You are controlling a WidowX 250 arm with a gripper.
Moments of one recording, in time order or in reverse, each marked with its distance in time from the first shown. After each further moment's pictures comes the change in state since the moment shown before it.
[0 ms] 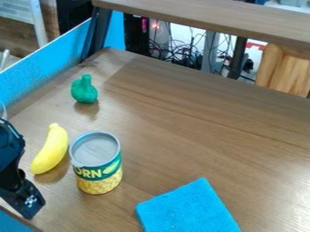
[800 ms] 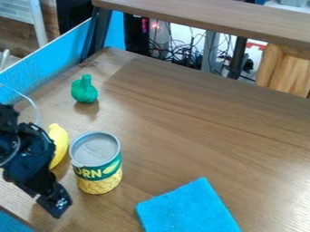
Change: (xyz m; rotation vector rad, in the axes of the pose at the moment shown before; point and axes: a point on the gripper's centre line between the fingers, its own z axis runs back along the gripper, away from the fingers) arm 0.023 -0.016 -0.025 0.023 -0.043 -0.051
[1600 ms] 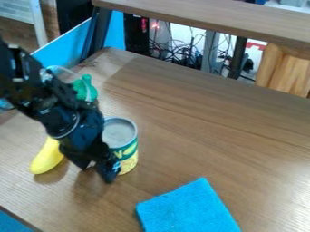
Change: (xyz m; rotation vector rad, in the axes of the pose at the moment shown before) arm 0.073 -0.008 -0.026 -0.038 -0.066 0.081
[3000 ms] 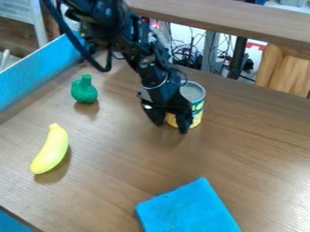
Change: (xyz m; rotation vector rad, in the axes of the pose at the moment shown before) arm 0.128 -0.037 -0.056 -0.057 0.009 0.004
